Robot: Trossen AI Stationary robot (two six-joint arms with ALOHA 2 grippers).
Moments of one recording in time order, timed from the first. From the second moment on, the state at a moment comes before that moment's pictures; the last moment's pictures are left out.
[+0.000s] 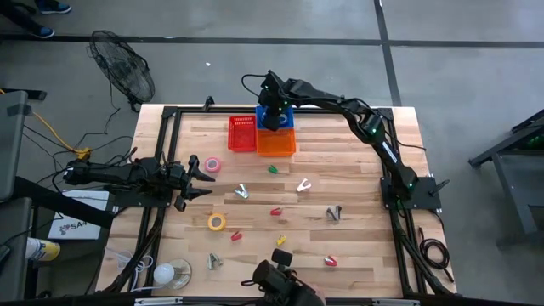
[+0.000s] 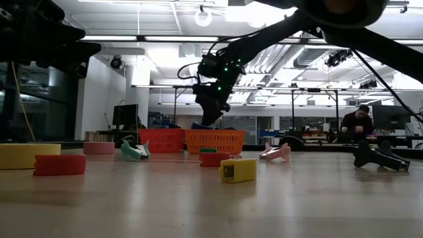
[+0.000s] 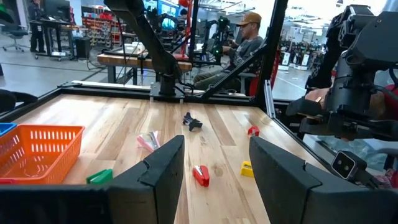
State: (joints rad) left arm -0.12 0.02 0.03 0.05 0.02 -0.11; right arm -0.59 2.39 2.15 -0.77 -0.06 -0.26
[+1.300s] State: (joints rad) left arm -0.12 0.02 0.03 0.05 0.02 -0.11; right arm -0.50 2.28 2.15 -1.17 -0.02 -0.12
